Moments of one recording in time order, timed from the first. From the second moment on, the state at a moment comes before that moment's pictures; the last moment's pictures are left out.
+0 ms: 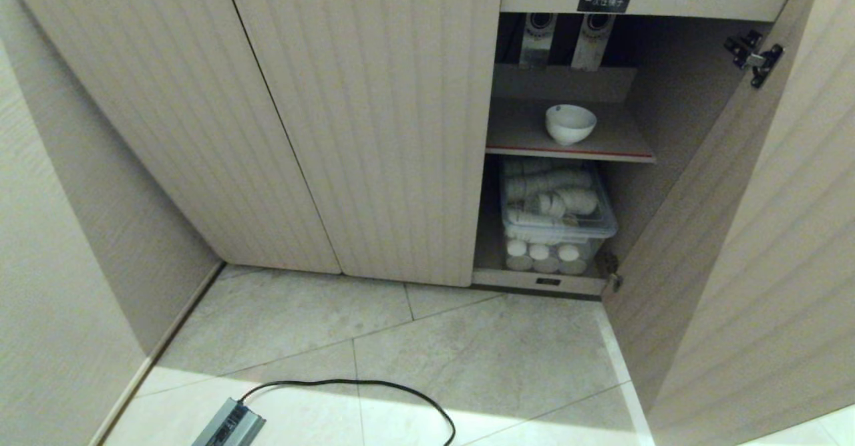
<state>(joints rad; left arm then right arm) 0.00 0.00 0.00 0.00 0.01 -0.03 -0.22 0.34 -0.40 0.13 -0.50 -0.09</state>
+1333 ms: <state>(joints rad) 0.00 0.00 0.00 0.00 0.01 -0.03 -0.55 0.70 -0.54 -0.10 -0.16 0.06</state>
